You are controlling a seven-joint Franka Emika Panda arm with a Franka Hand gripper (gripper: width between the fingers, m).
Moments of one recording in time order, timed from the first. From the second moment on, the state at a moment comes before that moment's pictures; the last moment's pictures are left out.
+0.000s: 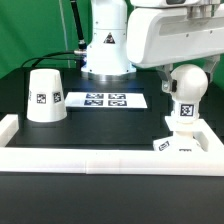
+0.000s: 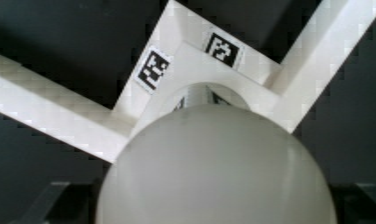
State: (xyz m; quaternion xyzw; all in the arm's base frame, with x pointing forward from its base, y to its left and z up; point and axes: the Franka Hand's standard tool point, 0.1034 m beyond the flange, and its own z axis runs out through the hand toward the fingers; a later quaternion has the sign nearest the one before) arm 0.615 0.098 0.121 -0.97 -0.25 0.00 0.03
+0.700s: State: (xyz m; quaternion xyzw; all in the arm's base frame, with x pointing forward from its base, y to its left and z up) arm 0.611 0.097 0.121 -0.99 0.15 0.01 0.03
